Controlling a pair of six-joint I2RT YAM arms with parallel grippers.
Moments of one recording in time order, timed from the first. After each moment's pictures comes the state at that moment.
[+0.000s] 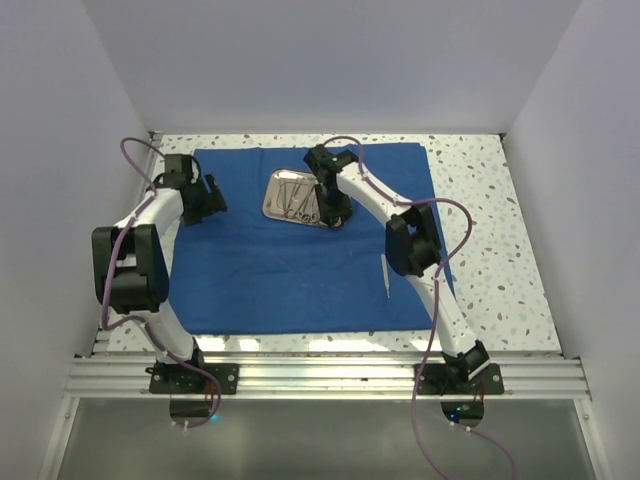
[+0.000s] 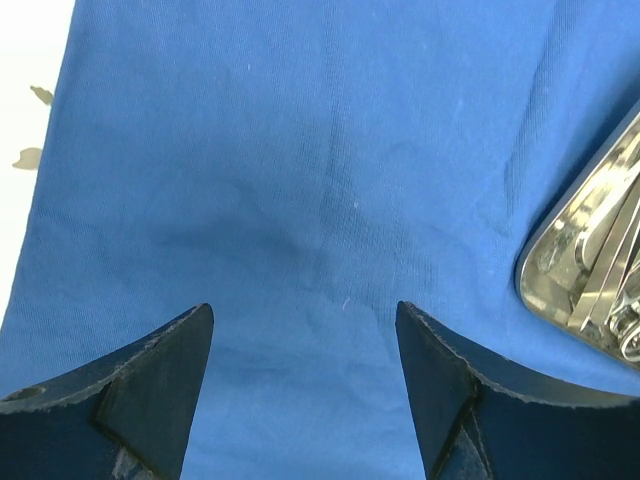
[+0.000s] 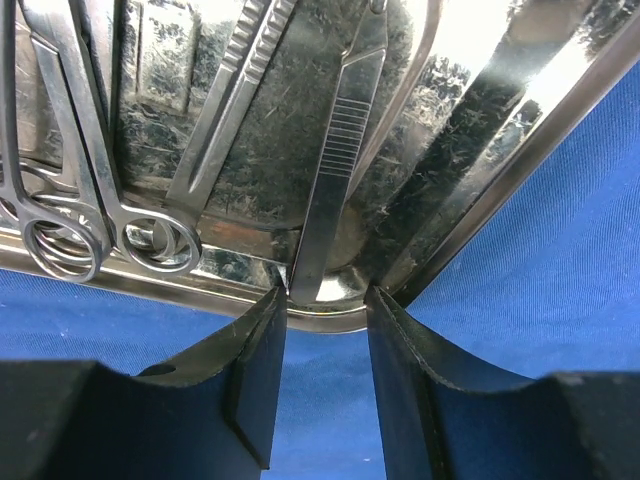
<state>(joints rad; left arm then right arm) 0.08 1.78 1.22 -0.40 0.06 -0.38 0.60 2.54 2.35 -1.16 0.17 0.40</state>
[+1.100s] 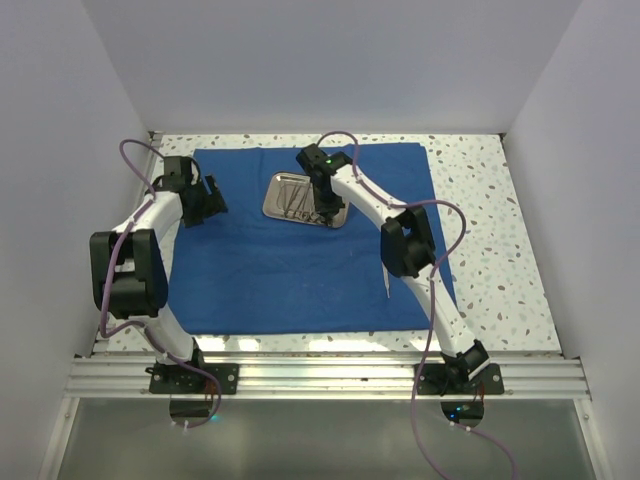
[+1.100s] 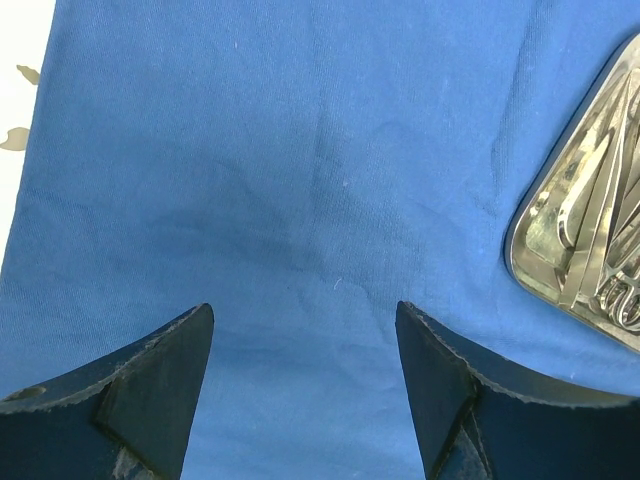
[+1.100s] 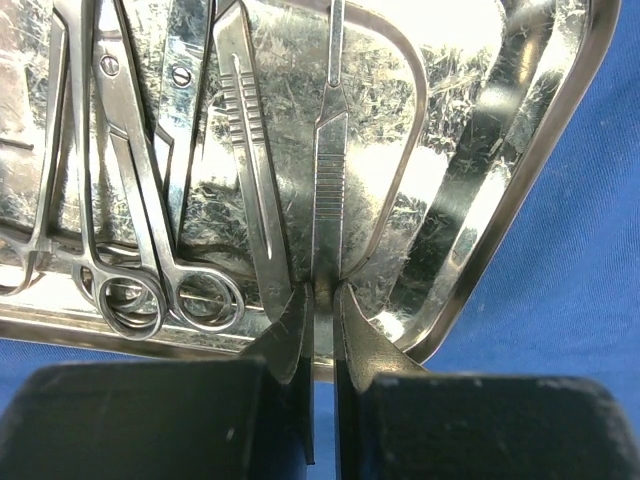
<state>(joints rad) 0.08 1.74 1.18 -0.40 0.08 -0.38 0.62 2.59 2.42 -1.10 0.27 0.51</state>
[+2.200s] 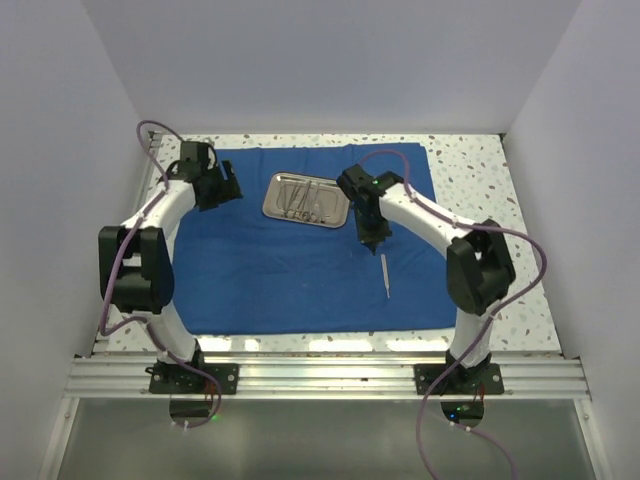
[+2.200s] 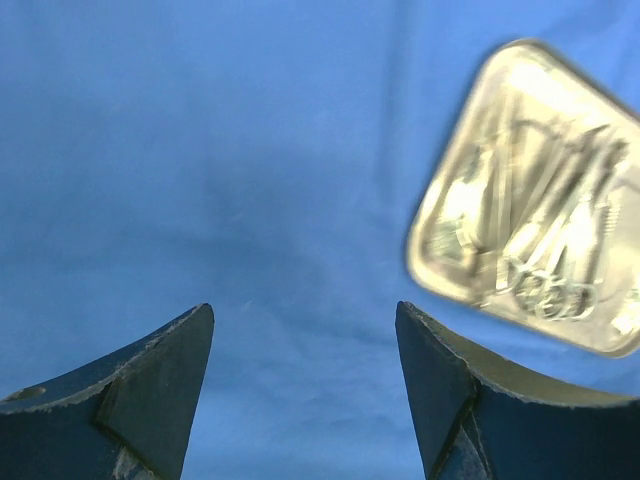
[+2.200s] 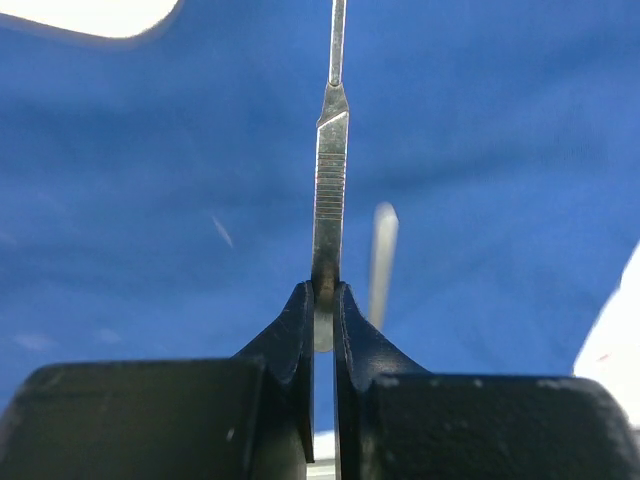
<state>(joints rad) -0.01 1.75 1.28 -0.41 0.08 -0.39 0.60 1.95 1.66 -1.05 0.29 0.50</state>
